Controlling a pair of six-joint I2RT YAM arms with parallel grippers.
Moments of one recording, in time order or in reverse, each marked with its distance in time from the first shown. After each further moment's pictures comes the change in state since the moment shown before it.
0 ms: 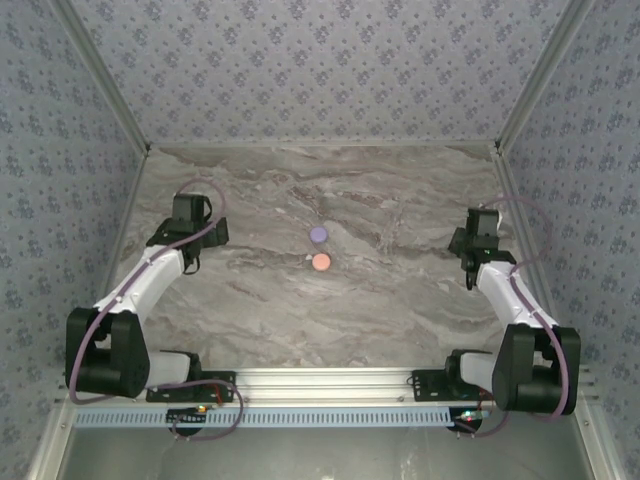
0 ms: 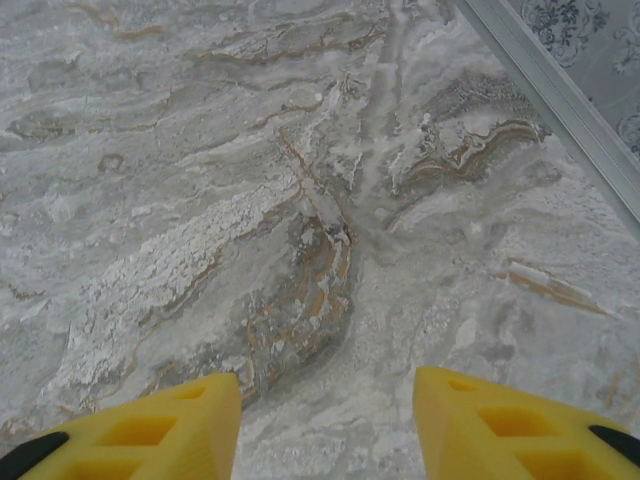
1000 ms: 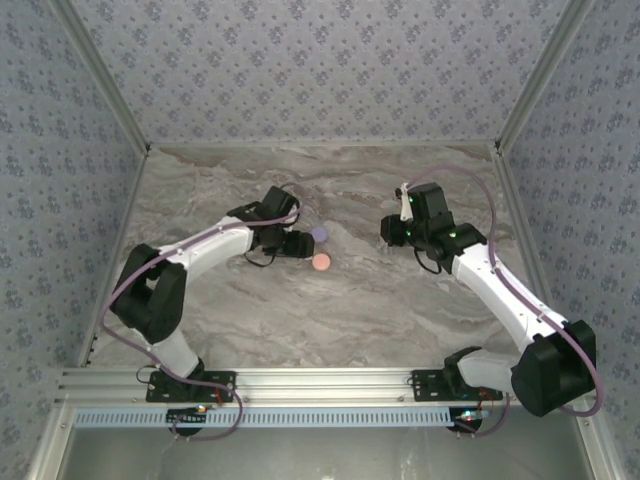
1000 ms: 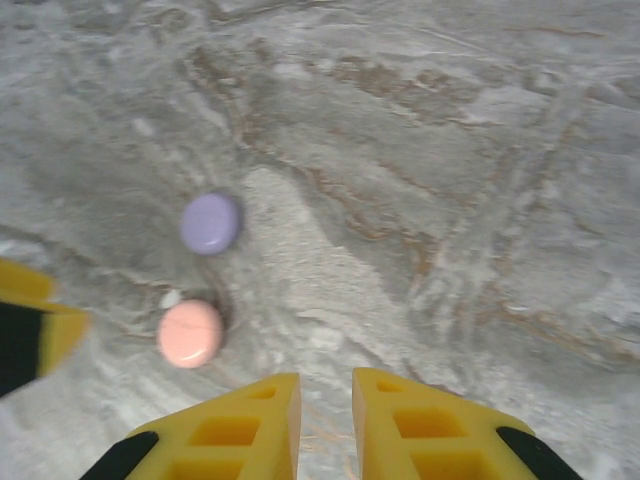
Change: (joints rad) left arm -0.460 0.367 0.354 -0.250 0.399 -0.244; right arm 0.485 0.019 0.319 -0.274 -0.268 0.058
